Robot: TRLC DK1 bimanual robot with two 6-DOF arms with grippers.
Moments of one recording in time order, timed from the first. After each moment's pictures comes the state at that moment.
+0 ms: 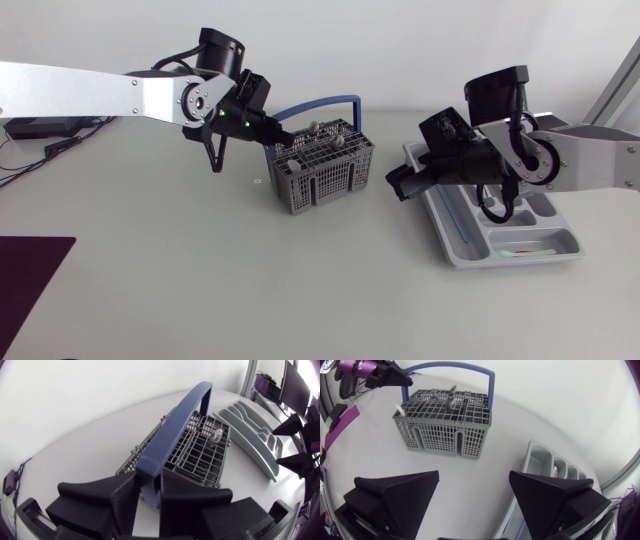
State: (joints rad) left arm -0.37 1.93 1.44 -0.21 0.10 0.14; right arm 0.28 1.51 0.91 -0.11 -0.10 -0.25
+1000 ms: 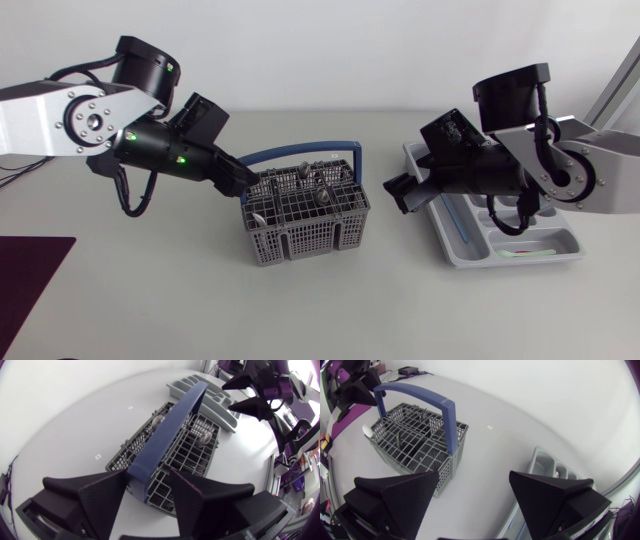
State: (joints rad) left arm -0.32 1.50 1.09 -0.45 0.35 0.32; right arm 0.34 1.37 0.85 -0.17 -0.10 -0.28
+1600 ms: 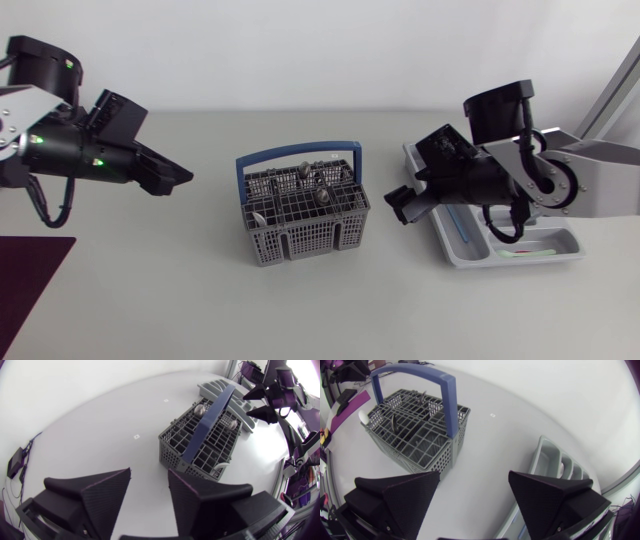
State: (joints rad) left arm -0.05 1.35 1.00 -0.55 0.38 0.42; right arm 0.33 1.42 0.82 -0.17 -0.10 -0.29
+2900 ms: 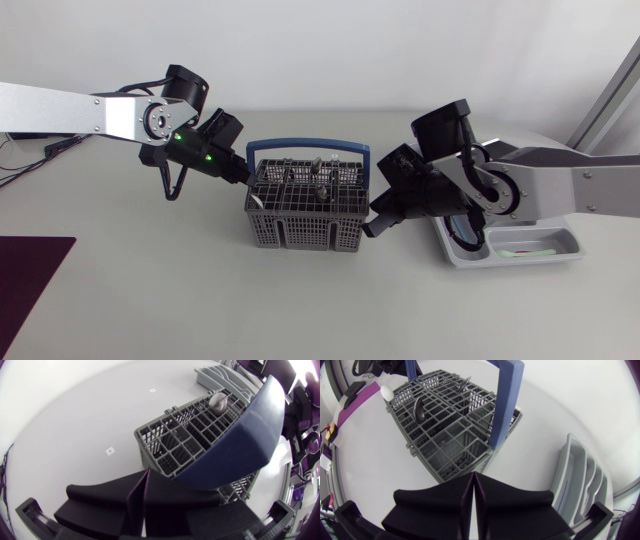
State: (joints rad) left arm -0.25 1.85 1.27 -0.39 0.33 0.33; right arm 0.47 1.54 0.86 -0.16 -0.09 -0.21
